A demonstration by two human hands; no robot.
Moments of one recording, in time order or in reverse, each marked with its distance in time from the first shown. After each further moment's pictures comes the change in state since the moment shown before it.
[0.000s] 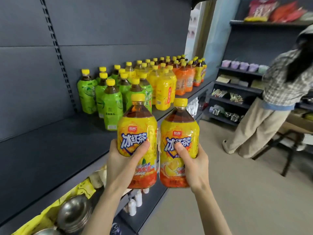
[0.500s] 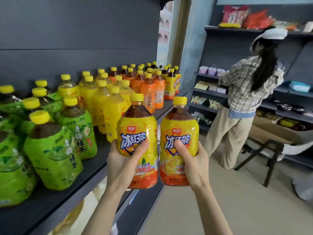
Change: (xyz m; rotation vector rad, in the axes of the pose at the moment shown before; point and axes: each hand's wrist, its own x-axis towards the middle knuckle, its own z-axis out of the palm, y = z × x) left_hand 0.183 -0.022 0.250 -0.125 -0.112 0.034; right_hand 0.274 0.016 -0.101 -0.074 0.134 -0.037
